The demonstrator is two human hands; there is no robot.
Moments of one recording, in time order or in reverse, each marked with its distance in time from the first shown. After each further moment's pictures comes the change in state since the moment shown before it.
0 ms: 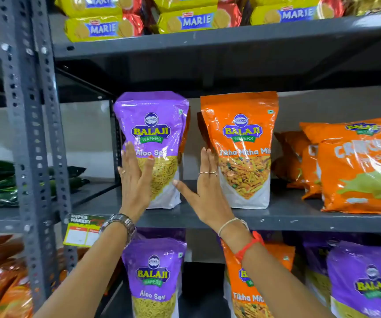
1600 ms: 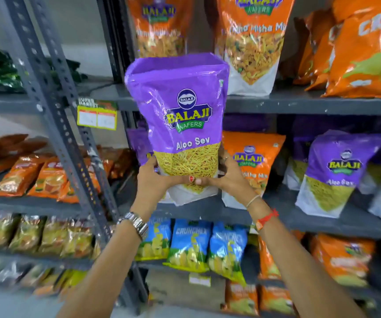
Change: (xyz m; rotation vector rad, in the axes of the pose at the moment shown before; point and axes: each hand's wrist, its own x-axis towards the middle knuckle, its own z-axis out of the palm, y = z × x) left_hand -0.223 -0.024 -0.019 -0.094 -0.166 -0.625; right_hand -0.199 0.060 0.004 0.536 -0.318 0.532
